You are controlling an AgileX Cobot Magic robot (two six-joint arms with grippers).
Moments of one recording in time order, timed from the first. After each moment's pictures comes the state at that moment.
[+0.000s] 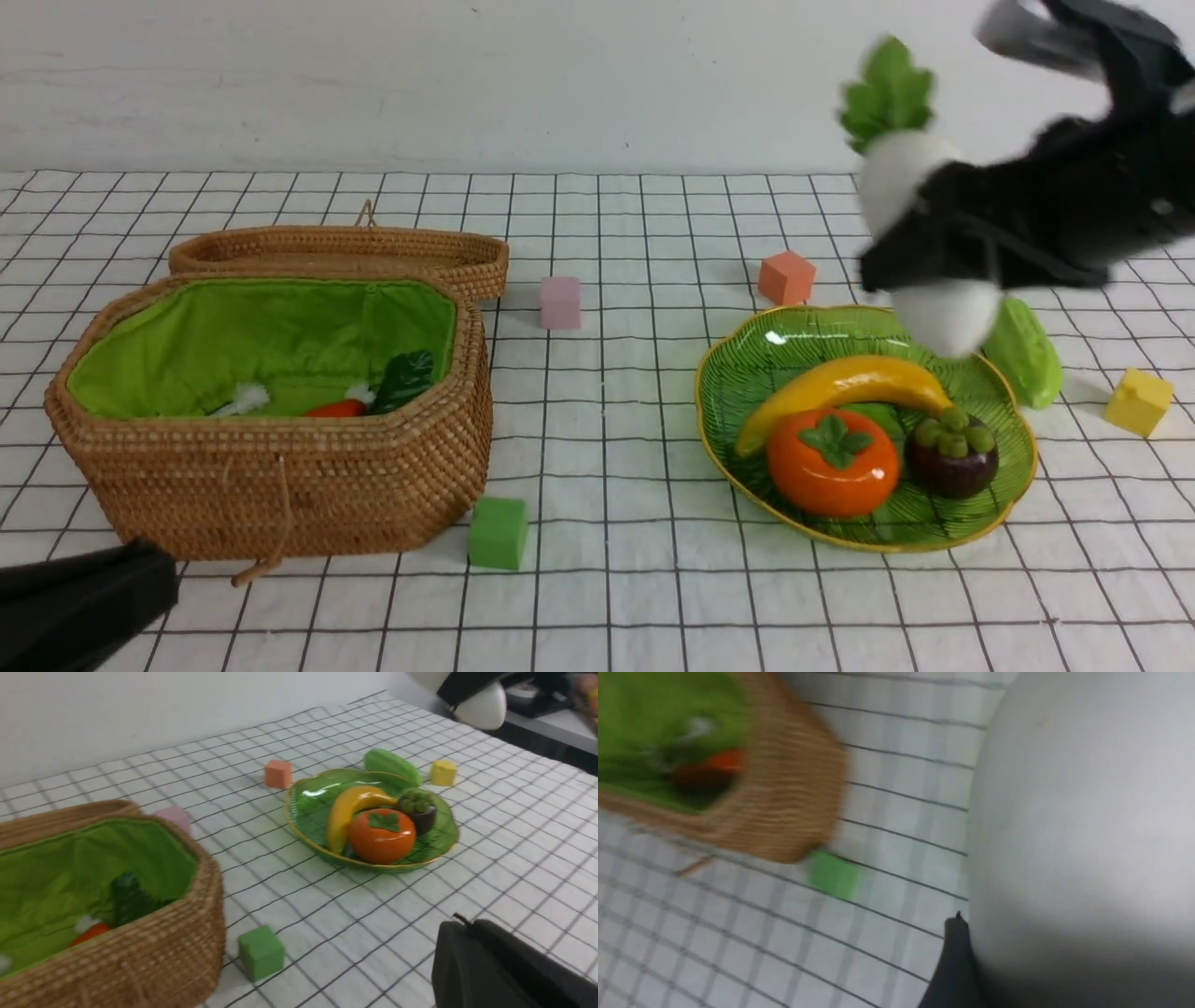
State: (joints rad) right arm 0.34 1.45 -1.43 0.51 0.89 -0.23; left arm -0.74 0.35 -0.51 0.22 0.47 -0.29
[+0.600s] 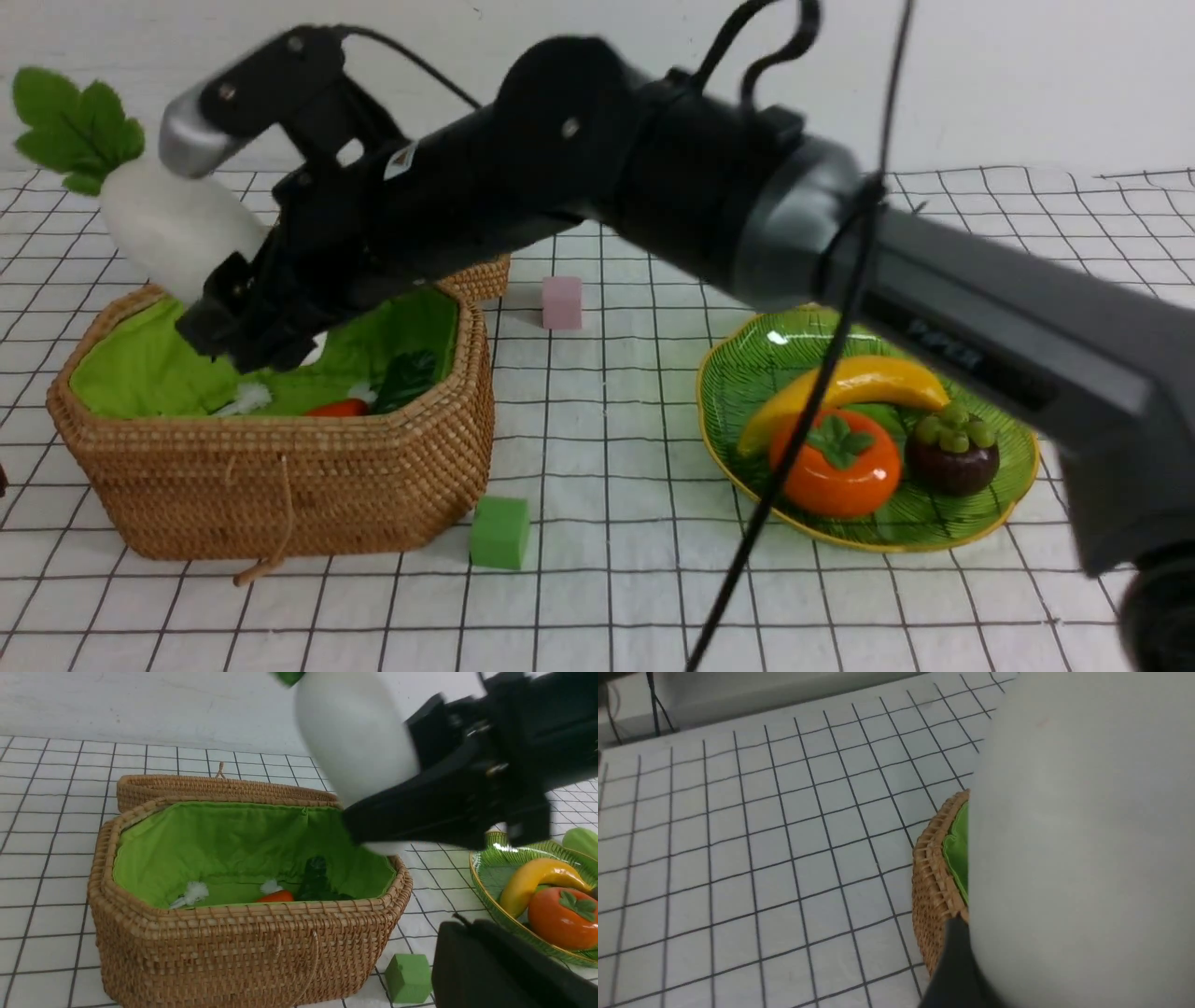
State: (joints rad) right arm 0.81 2.17 -2.10 0.70 0.63 -0.80; left arm -0.74 0.35 -0.51 0.77 0.61 -0.97
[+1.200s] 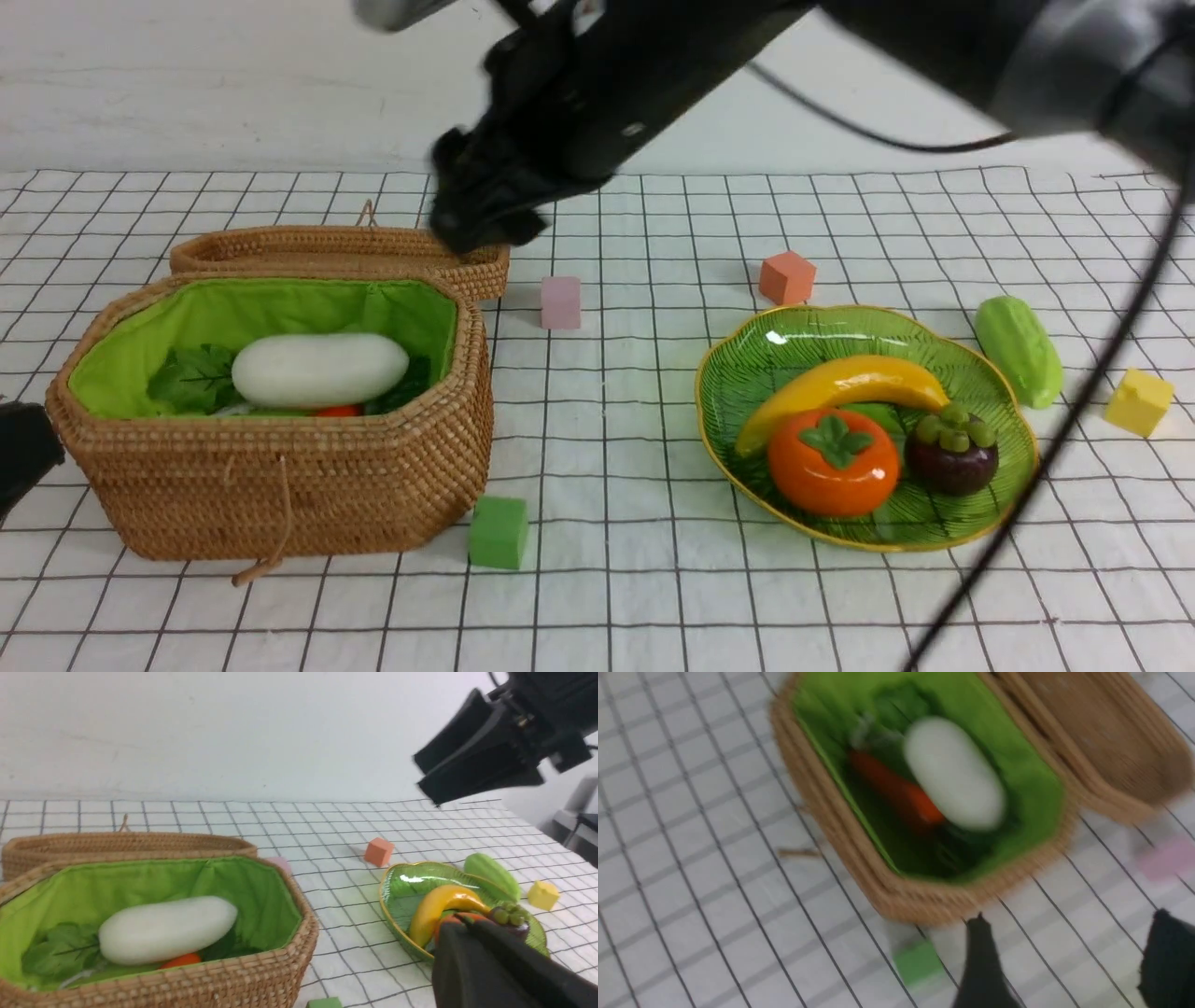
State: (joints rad) right arm 0.67 1.90 -2.14 0.19 1.16 -0.32; left arm -0.74 0.35 -0.51 0.68 0.41 -0.87
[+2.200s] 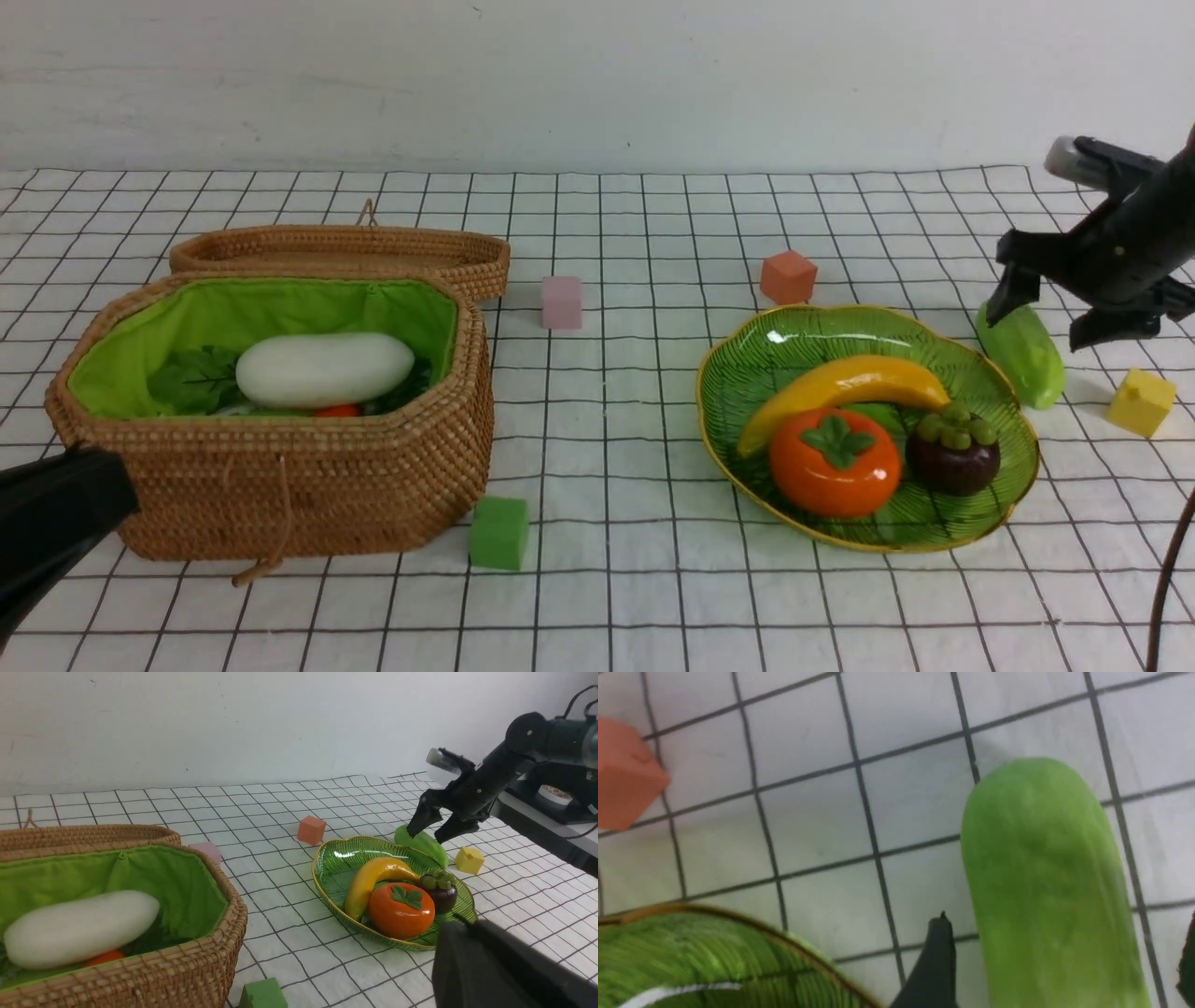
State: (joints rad) right arm -0.15 2.25 -1.90 0.30 0.87 -0.04; left arm -0.74 0.35 -0.51 0.37 0.35 -0.58
